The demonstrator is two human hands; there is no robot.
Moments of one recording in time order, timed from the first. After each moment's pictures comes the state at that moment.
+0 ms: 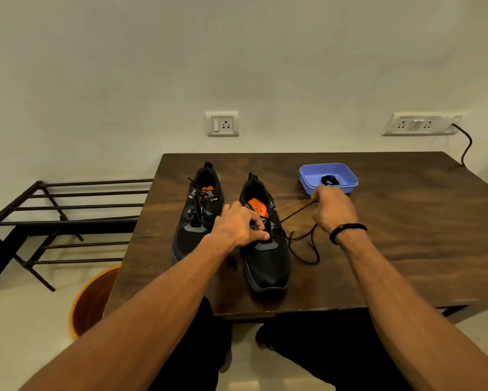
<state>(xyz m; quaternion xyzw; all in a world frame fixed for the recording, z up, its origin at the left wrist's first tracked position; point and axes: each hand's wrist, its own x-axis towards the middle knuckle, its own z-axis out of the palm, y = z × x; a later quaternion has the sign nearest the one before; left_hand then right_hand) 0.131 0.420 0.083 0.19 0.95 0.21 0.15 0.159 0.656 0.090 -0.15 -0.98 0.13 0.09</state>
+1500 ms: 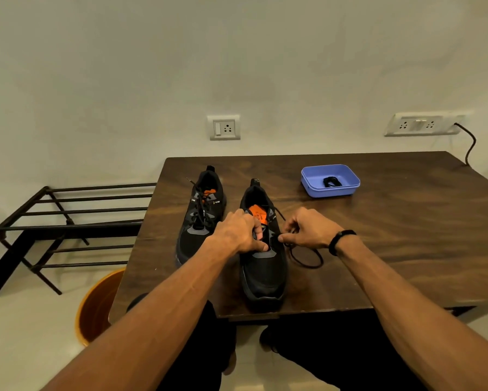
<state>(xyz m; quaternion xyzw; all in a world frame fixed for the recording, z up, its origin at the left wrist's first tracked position) 0.142 0.418 0.096 0.20 0.95 0.15 0.17 0.169 0.628 0.088 0.05 -0.96 0.23 -0.12</state>
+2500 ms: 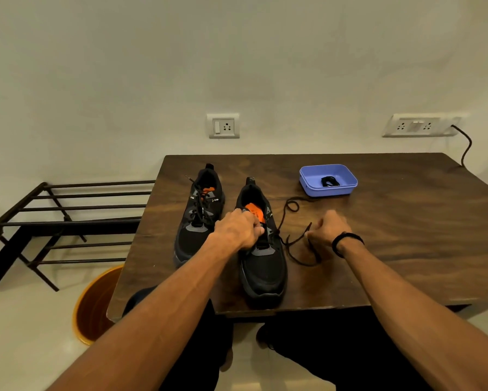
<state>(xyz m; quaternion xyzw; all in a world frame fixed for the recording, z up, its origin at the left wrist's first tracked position) 0.146 0.428 0.096 0.16 0.96 0.16 0.17 0.167 0.669 0.054 -0.26 -0.92 0.29 -0.07</state>
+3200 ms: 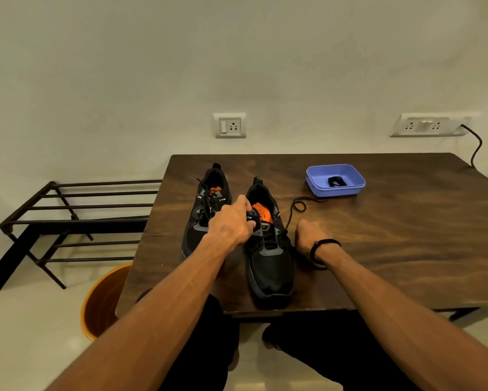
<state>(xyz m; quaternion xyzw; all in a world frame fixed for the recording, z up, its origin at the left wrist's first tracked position) 0.147 0.401 0.099 0.10 0.96 0.23 0.09 0.166 0.606 0.051 -0.13 -0.98 0.12 -0.12</state>
